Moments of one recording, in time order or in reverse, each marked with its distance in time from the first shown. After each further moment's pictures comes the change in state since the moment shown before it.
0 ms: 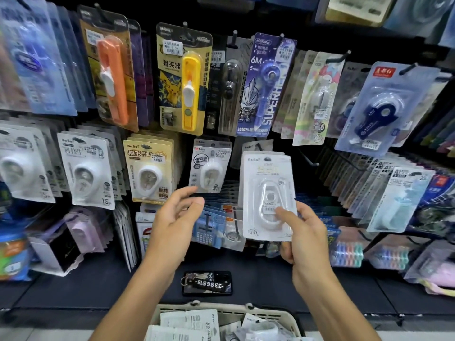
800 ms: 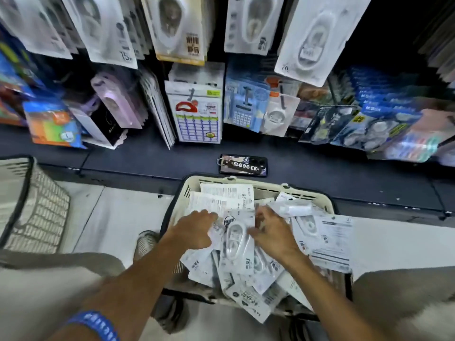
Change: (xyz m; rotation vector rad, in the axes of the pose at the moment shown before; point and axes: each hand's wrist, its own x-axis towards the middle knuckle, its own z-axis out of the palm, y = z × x) left_hand -0.091 -0.251 -0.071 1.323 -0.866 -0.478; right_hand -0.088 0.255 -0.034 -1.073 -0.564 0.301
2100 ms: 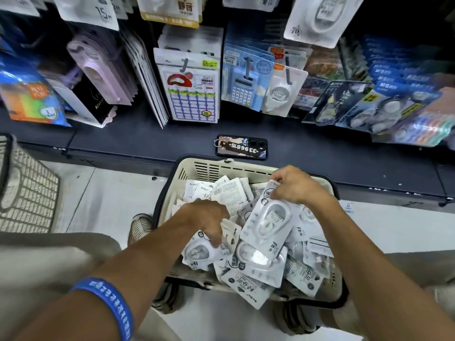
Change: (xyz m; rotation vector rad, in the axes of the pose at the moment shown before) left_hand 0.020 0.034 -0.011 0.180 -0.267 0.095; right_hand 0.058 -0.012 -0.079 -0.272 -0.148 0.002
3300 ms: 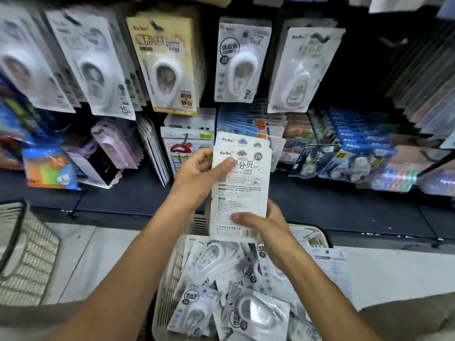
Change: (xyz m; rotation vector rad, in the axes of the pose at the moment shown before) left_hand -0.113 0.015 -0.132 -1.450 0.901 0.458; right_hand -0.056 -0.075 -0.002 1.272 0.101 -0.318
